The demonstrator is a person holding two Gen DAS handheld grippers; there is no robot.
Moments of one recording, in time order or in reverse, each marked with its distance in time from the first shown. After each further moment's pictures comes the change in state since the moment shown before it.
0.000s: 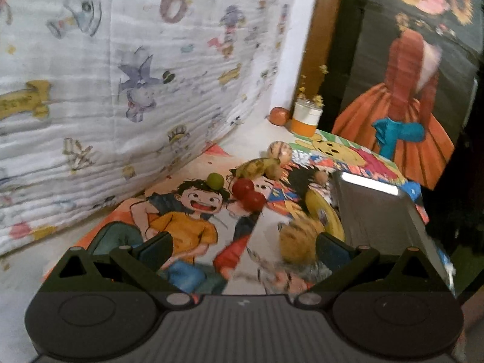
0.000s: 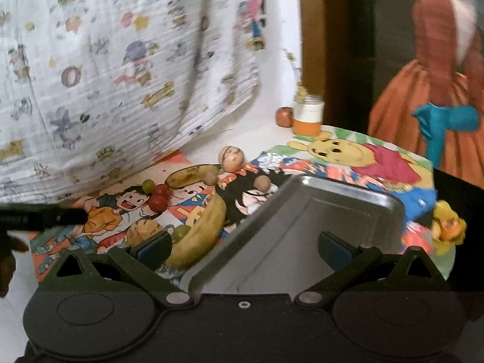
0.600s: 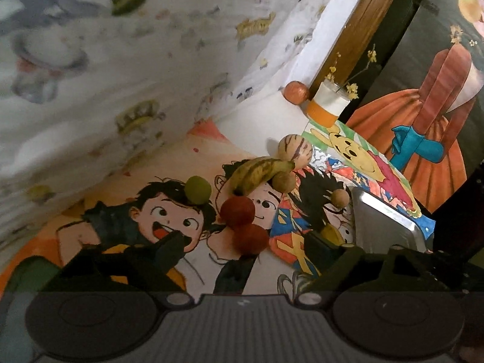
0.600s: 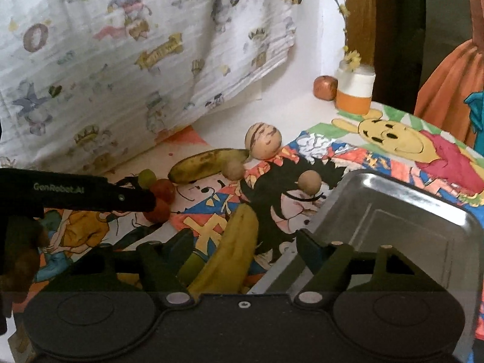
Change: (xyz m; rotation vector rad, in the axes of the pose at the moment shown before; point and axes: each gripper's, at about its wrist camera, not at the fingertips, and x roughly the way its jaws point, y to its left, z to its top) left arm 0.127 0.018 0.051 -0.178 0.177 -0.061; right arm 0.122 0.022 0.026 -0.016 0.133 0.077
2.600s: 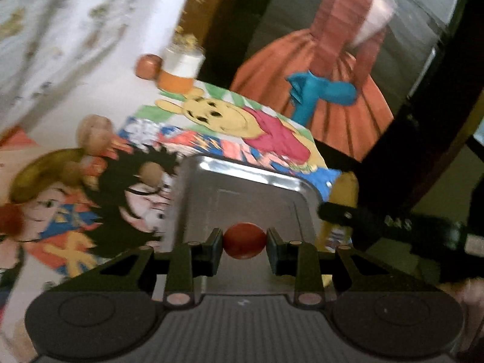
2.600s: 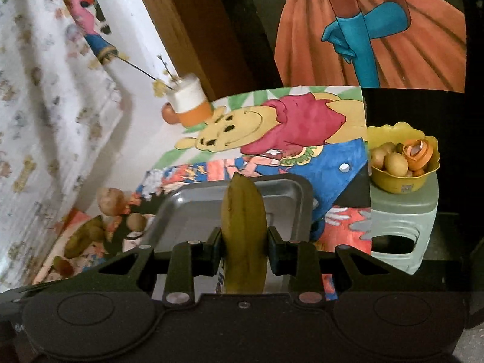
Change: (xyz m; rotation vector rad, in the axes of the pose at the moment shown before) left arm 0.047 -0.184 -0.030 0.251 0.080 -0.251; right arm -0.060 -0.199 -0.016 0.455 -0.039 -0.162
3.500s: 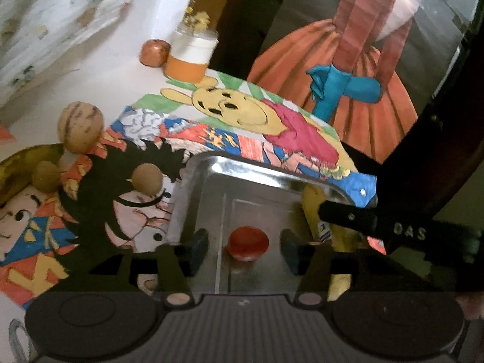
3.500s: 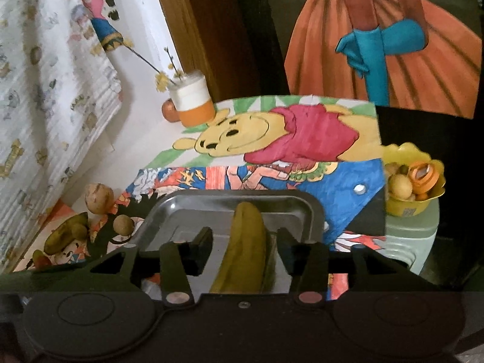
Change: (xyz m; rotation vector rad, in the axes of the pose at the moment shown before) left arm 0.053 0.016 0.009 -0.043 0.001 0.065; right arm 0.019 0.014 0.003 -0.087 -0.042 -0.026
